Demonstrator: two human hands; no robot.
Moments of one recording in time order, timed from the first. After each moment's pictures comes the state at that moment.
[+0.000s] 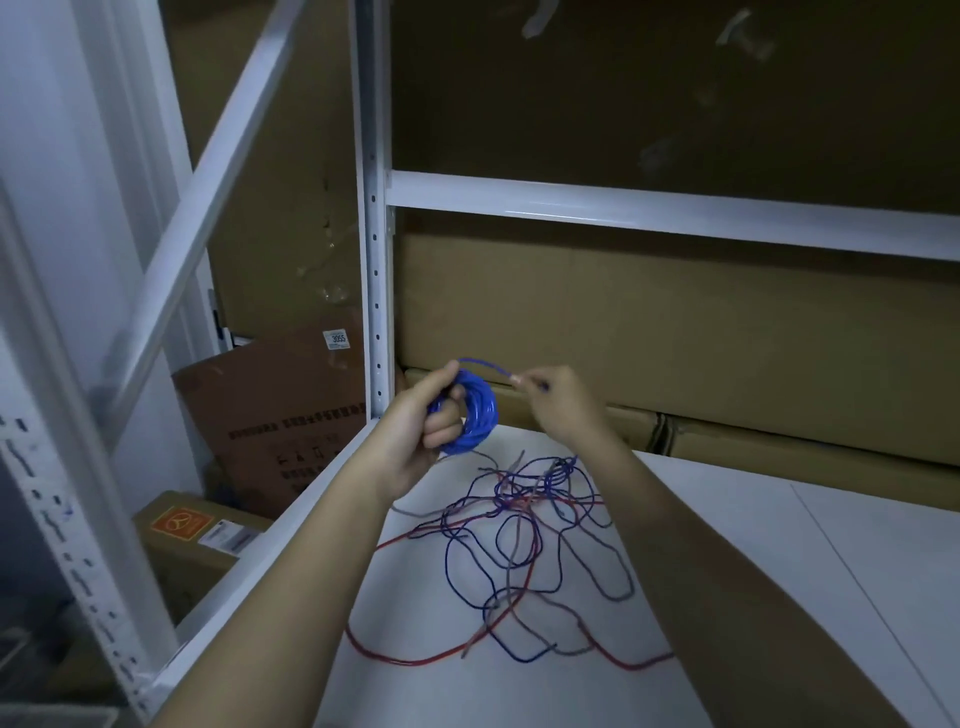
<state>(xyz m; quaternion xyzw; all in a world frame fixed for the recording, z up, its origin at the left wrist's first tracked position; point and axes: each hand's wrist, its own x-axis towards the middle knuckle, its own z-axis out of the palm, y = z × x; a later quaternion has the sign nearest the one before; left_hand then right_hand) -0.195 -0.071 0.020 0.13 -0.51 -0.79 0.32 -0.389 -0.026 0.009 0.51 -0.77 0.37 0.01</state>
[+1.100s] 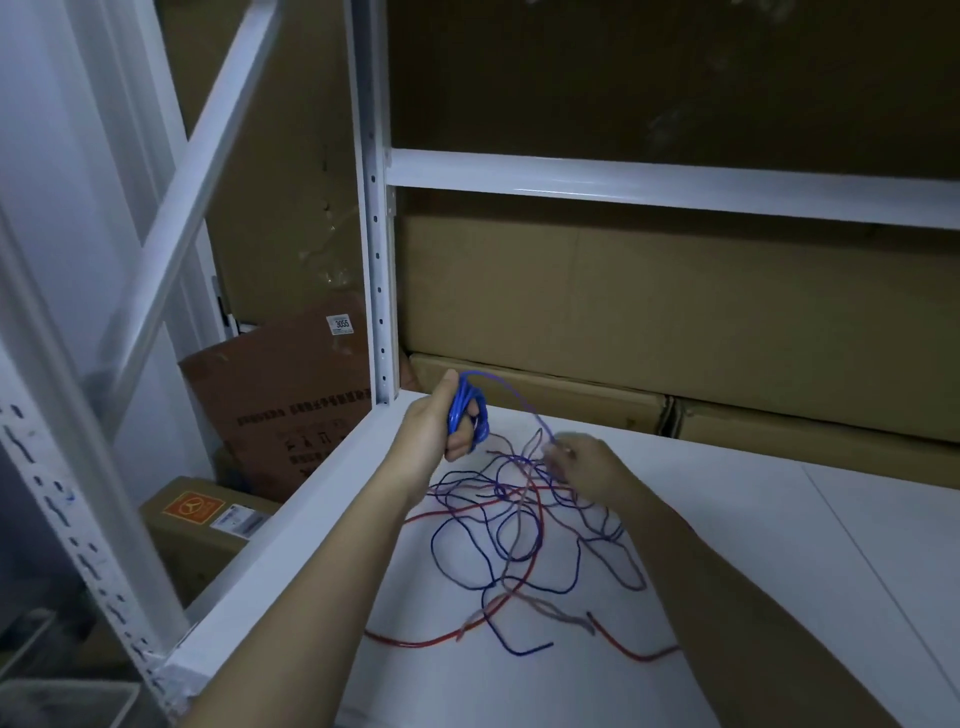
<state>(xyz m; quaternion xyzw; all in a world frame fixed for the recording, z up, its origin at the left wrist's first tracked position) -0.207 -0.064 -0.009 0.24 -0.63 -0.66 0.35 -0.408 0.010 -0.071 0.51 -0.77 0.35 -0.16</state>
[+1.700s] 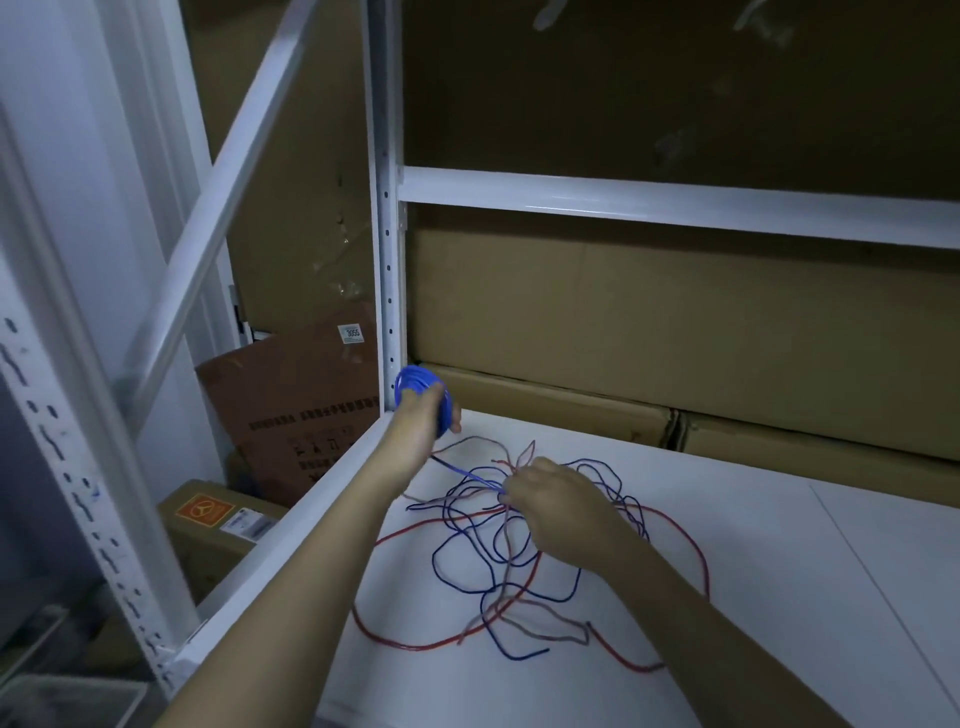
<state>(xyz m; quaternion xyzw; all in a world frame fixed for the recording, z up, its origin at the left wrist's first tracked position) -0.199 -0.085 -0.002 0.29 -0.67 -0.56 0.39 -0.344 0.044 -0.050 0.74 -0.65 0.10 0.14</state>
